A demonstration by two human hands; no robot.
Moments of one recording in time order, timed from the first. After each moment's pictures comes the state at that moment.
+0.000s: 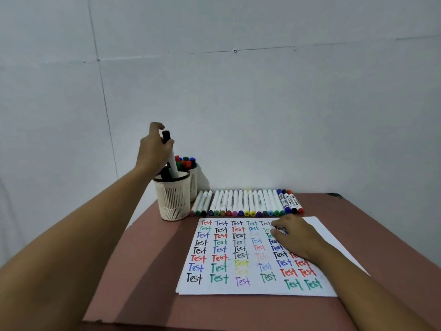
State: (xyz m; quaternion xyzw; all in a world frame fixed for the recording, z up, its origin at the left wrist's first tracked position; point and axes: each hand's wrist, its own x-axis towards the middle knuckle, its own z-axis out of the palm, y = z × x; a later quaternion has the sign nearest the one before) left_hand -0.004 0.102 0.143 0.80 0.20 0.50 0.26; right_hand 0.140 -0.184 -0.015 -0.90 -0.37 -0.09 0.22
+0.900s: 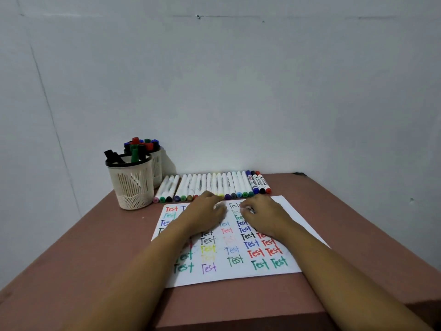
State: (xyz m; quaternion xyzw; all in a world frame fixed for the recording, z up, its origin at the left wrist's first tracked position) left_hand 0.055 -0.016 0.001 0.98 0.05 0.15 0.15; right_hand 0.128 -0.181 -0.006 -0.90 -0.36 -0.09 0.22
